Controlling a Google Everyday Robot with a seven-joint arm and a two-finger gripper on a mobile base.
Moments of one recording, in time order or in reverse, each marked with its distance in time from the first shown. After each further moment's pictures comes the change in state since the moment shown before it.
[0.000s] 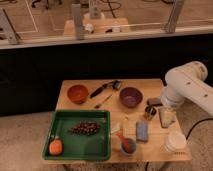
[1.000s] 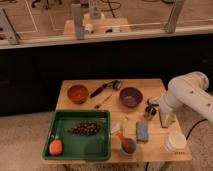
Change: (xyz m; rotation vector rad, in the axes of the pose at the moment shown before) arm -0.016 0.003 0.034 0.089 -0.138 -0.504
